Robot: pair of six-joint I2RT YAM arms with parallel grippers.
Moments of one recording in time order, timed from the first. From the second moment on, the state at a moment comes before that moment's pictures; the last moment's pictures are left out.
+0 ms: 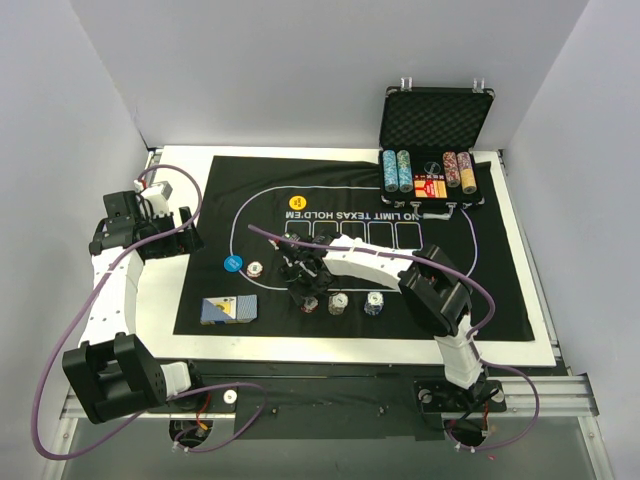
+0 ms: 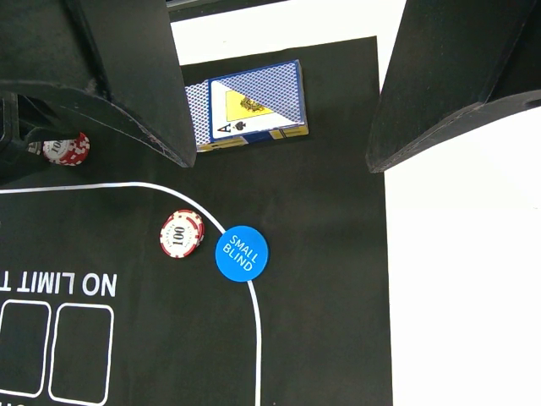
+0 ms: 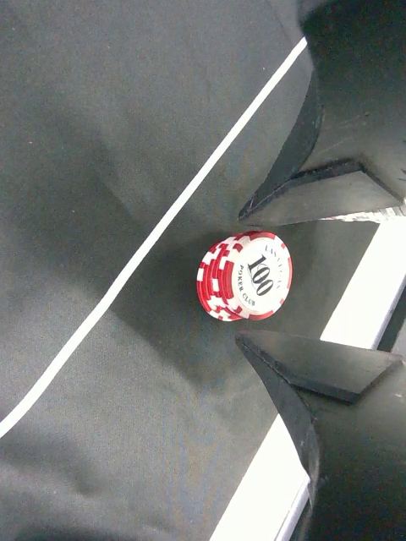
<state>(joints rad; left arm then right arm) 0.26 1.25 1.06 -0.70 0.37 0.02 0.95 2.03 1.49 -0.72 0.01 0.32</state>
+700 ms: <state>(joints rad) 0.26 1.25 1.06 -0.70 0.37 0.03 0.94 2.04 1.49 -0.73 -0.01 0.31</state>
